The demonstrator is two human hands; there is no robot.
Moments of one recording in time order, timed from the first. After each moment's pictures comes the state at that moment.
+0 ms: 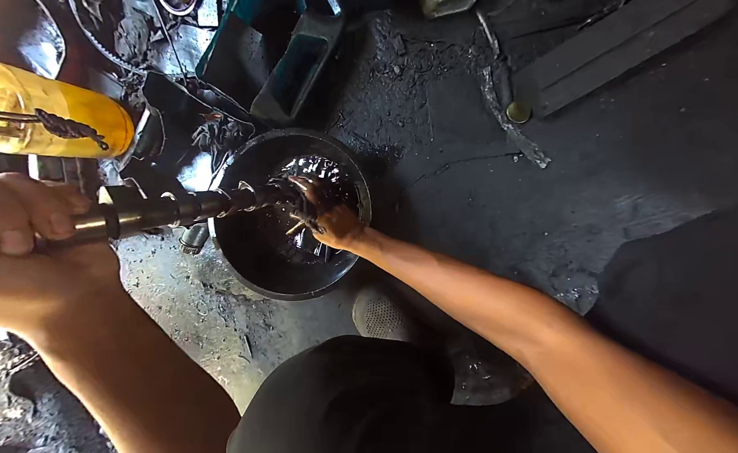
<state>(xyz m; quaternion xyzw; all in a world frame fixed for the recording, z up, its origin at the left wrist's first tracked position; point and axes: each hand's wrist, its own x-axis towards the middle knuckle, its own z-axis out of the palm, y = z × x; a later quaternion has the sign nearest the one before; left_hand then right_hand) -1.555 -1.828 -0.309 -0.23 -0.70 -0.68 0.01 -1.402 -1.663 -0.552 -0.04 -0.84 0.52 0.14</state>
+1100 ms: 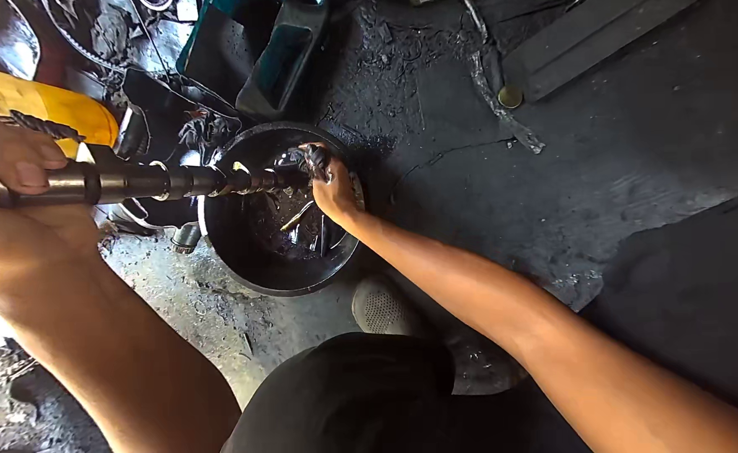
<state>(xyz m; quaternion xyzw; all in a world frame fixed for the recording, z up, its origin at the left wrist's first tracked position) -1.581 -1.805 -0.312 -0.31 -0.72 -0.62 -0.07 -1.429 -1.643 -0.542 -0.28 -0.62 0.70 0.19</state>
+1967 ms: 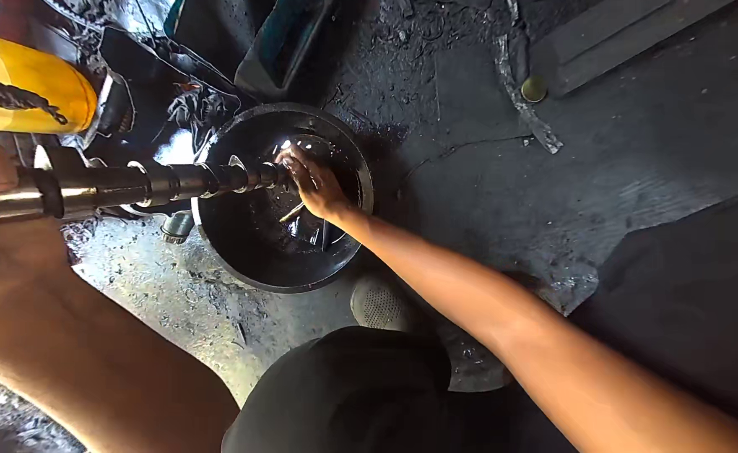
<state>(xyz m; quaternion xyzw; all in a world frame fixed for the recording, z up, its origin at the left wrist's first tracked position) -1.594 -1.854 -0.320 -0.29 -0.69 -0.65 -0.13 -1.445 -1.666 -0.567 -0.13 -0.68 0.71 0.16</state>
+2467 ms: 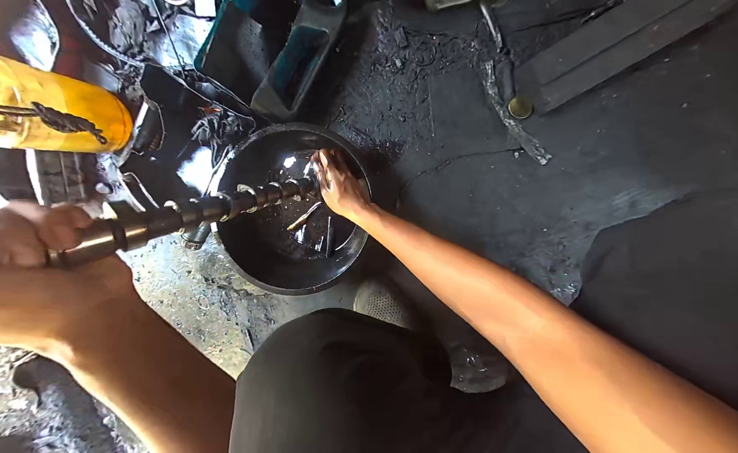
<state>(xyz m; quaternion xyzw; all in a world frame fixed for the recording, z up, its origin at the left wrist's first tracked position) -1.535 -1.827 -0.308 -0.11 -0.72 -0.68 0.08 -1.439 -1.632 -0.572 -0.21 -0.81 0.55 0.01</state>
